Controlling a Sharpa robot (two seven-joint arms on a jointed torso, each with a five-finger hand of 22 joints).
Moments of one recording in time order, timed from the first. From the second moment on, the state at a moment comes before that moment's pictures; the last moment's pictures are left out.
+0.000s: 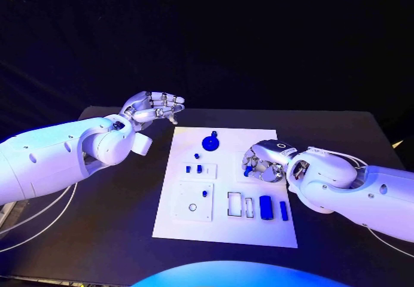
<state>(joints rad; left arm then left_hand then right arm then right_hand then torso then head) 1.19 -0.93 -0.01 1.43 -0.17 -0.13 0.35 1.45 -0.20 0.52 0.08 0.23 0.80 0.21 0.29 0.27 0.85 0.17 0.51 0.17 0.98 0.08 1.06 0.41 0.17 0.78 0.18 0.93 0.75 1.20 -0.83 -0.18 1.69 -1.61 -0.26 -0.25 1.53 -0.16 0.49 0.19 0.05 1.05 0.11 0.30 0.31 1.25 0.05 0.24 0.08 1.47 -0.02 1.33 1.13 0.06 1.47 0.08 1.30 1.31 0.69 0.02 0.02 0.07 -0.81</state>
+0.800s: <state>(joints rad) 1.19 -0.92 -0.01 1.42 -0.17 -0.13 0.35 1.45 -0.19 0.52 0.08 0.23 0.79 0.21 0.29 0.27 0.85 0.17 0.51 0.17 0.98 0.08 1.06 0.41 0.17 0.78 0.18 0.93 0.75 1.25 -0.80 -0.17 1.84 -1.60 -0.34 -0.20 1.51 -0.16 0.53 0.14 0.05 1.06 0.11 0.31 0.31 1.27 0.06 0.21 0.09 1.46 -0.03 1.33 1.12 0.06 1.46 0.08 1.30 1.31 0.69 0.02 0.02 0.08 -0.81</state>
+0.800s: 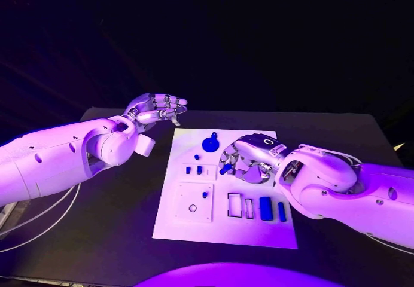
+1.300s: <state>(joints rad) 1.19 -0.91 -0.01 1.42 -0.16 -0.13 0.35 1.45 -0.19 0.52 0.08 0.23 0.79 0.21 0.29 0.27 0.85 0.16 0.51 0.17 0.98 0.08 1.06 0.41 0.17 0.78 0.18 0.92 0.75 1.17 -0.63 -0.18 1.78 -1.61 -0.35 -0.16 1.51 -0.16 0.54 0.13 0.05 1.05 0.11 0.31 0.31 1.27 0.06 0.20 0.09 1.47 -0.03 1.33 1.12 0.06 1.46 0.08 1.28 1.31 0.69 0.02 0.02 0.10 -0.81</state>
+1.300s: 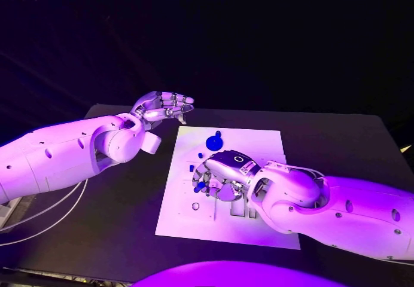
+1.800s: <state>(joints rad) 1.19 -0.90 -0.01 1.42 -0.16 -0.13 0.35 1.45 -0.19 0.52 0.08 0.23 0.79 0.21 0.29 0.27 0.85 0.16 0.51 0.17 0.98 0.08 1.06 0.41 0.17 0.78 0.18 0.92 0.75 1.12 -0.58 -0.19 1.72 -1.63 -0.33 -0.16 1.50 -0.16 0.55 0.12 0.05 1.05 0.11 0.32 0.31 1.27 0.06 0.19 0.09 1.47 -0.03 1.33 1.12 0.06 1.46 0.08 1.27 1.31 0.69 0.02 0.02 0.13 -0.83</state>
